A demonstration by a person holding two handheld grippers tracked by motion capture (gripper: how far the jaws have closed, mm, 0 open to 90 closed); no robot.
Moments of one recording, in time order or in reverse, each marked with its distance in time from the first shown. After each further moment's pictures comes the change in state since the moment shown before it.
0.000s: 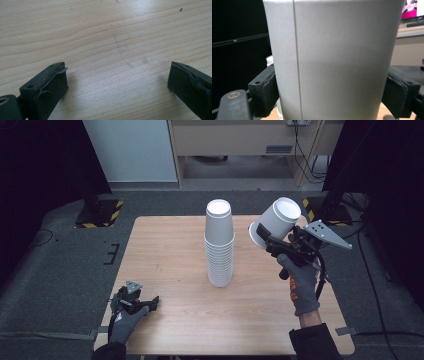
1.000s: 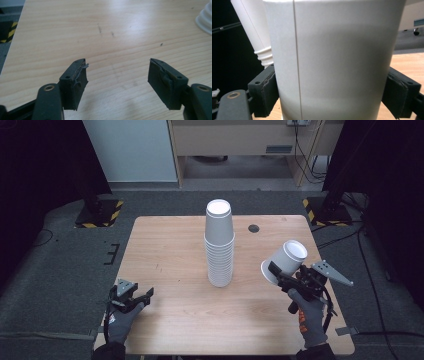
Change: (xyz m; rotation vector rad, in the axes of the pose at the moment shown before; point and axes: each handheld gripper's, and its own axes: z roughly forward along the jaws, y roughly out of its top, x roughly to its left) left arm 0.002 0.009 -0.026 -0.212 -0.053 -0.016; right arm -0.041 -0.094 -0.050 0.126 -0.056 0.135
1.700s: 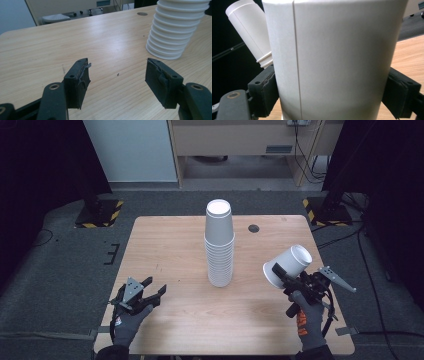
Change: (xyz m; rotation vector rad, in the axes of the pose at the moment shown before) left arm -0.038 0.018 -0.011 -0.182 -0.150 0.133; right arm -0.014 -0.015 -0.005 -0.047 0.030 0.193
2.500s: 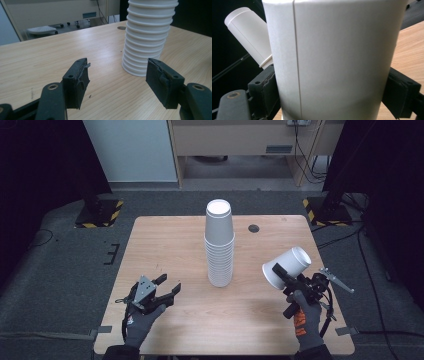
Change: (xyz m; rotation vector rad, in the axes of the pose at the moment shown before) left arm -0.035 0.021 0.012 -0.083 -0.098 0.004; right arm -0.009 -0.008 0.003 -0.005 0.031 0.137
